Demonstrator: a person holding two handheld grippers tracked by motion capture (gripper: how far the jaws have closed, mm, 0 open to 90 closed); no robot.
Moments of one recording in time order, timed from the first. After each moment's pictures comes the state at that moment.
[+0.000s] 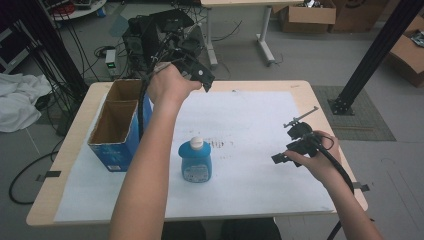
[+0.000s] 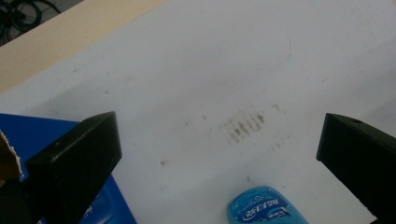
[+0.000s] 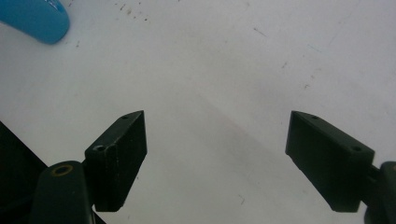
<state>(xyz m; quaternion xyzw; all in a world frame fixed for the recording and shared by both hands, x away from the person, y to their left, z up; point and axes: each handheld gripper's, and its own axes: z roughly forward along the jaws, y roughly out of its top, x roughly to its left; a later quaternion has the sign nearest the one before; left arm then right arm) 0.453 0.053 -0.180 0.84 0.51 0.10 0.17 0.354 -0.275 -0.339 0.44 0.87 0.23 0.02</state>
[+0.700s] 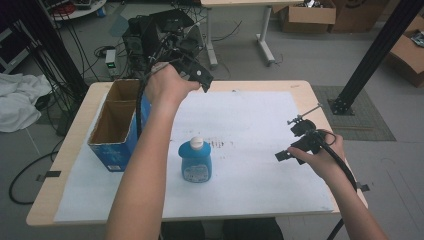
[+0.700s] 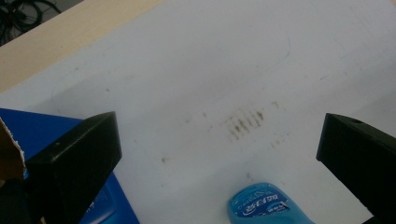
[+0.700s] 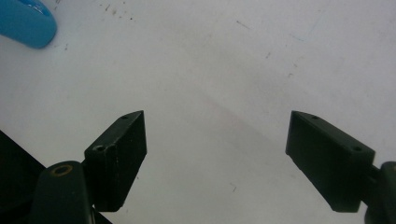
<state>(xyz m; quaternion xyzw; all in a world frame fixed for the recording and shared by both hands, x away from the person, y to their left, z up) 0.448 0.056 -0.177 0.84 0.51 0.10 0.17 0.358 -0.281 -0.333 0.46 0.86 0.21 0.02</state>
